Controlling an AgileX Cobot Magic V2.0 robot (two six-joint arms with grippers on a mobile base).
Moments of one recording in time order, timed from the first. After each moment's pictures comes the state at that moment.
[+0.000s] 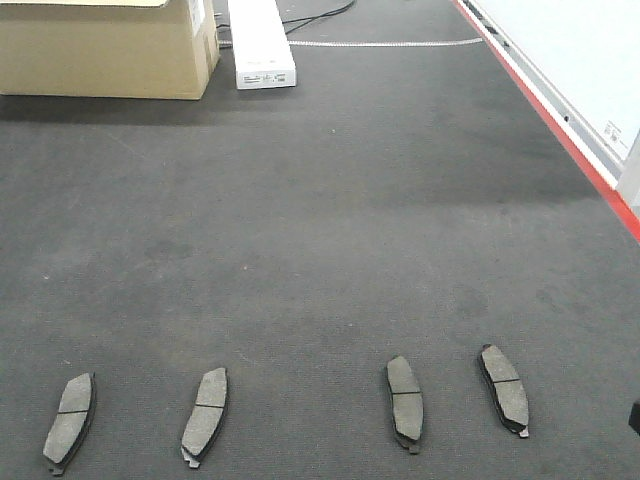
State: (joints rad) left arm 0.05 -0.01 0.03 0.07 0.14 -0.15; right arm 0.76 0.23 -0.39 -0.50 0.63 0.52
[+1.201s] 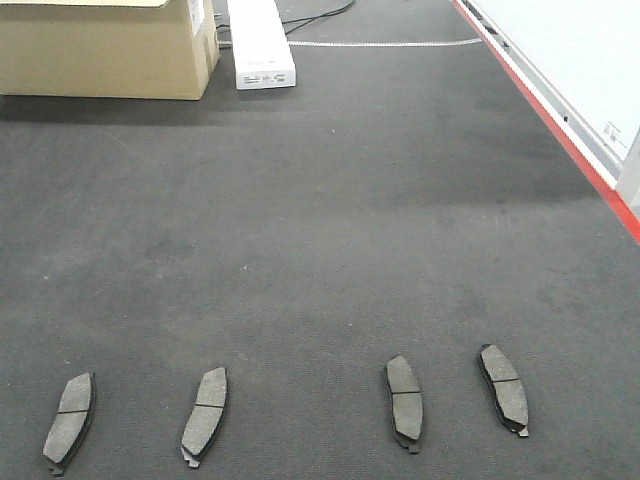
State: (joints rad) left arm 0.05 -0.01 0.03 0.08 0.14 -0.16; right arm 0.42 0.25 -0.38 -0.33 0.47 0.29
